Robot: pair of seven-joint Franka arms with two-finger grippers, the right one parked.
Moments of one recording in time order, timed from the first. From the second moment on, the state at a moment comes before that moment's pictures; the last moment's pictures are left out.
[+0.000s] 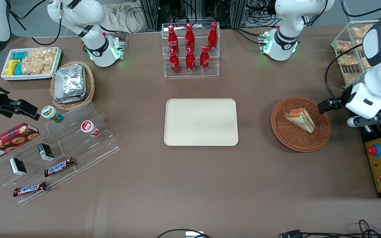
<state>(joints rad) 0.06 0.01 -0.12 -1.84 0.04 1.75 -0.22</state>
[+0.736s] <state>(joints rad) 0.09 -0.06 -0.11 -2.29 0.04 2.20 -0.42</state>
